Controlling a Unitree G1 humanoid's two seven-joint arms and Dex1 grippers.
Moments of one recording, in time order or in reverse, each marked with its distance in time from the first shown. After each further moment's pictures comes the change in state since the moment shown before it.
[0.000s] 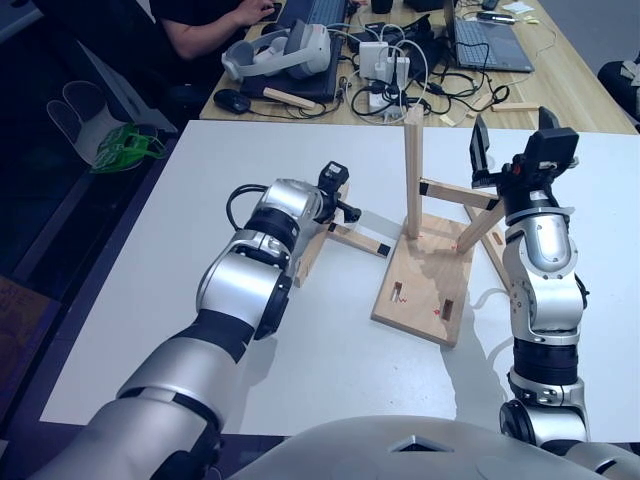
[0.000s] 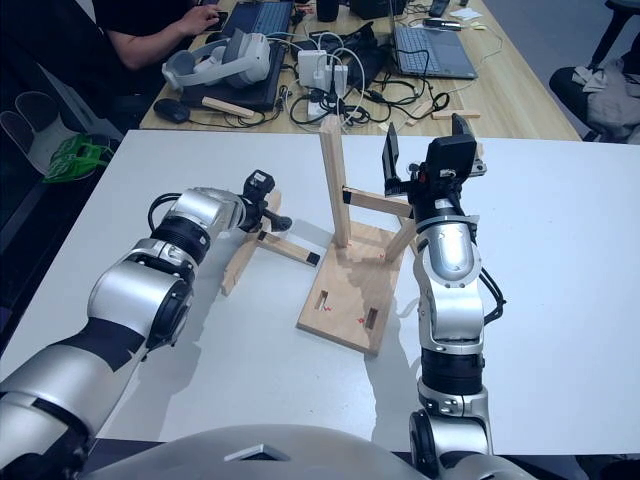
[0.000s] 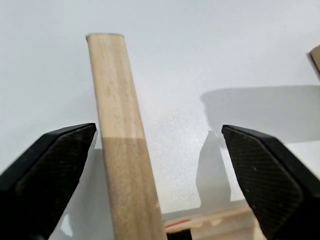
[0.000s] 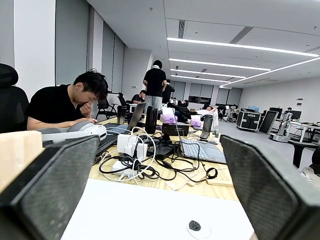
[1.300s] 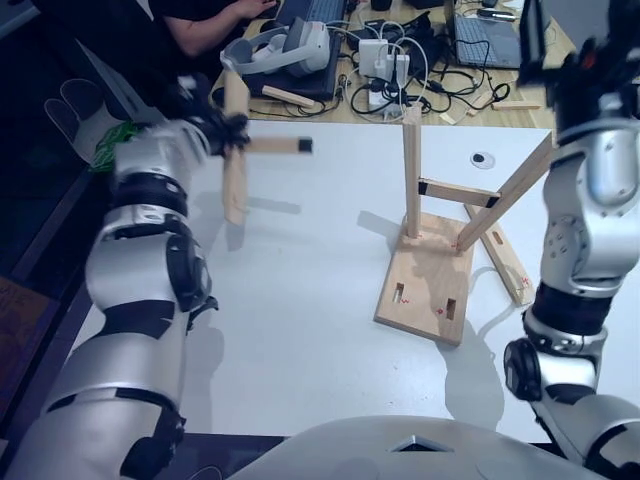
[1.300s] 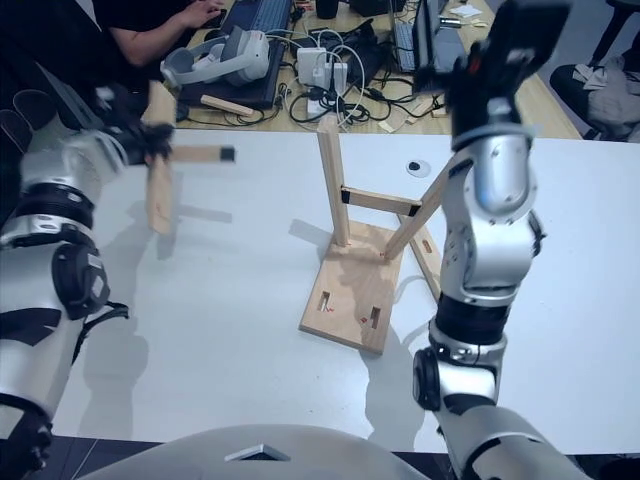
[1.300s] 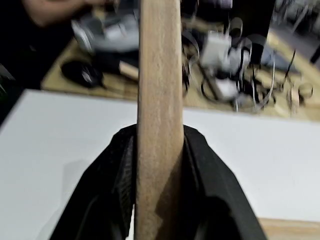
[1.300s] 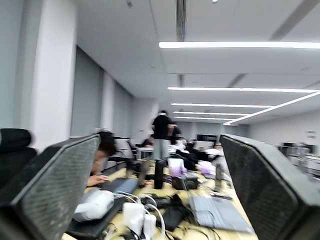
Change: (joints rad) left arm -0.071 0.399 0.508 -0.174 -0.242 -0.172 0.112; right arm -0.414 -0.086 -0.121 -0.060 0.214 0.246 0.062
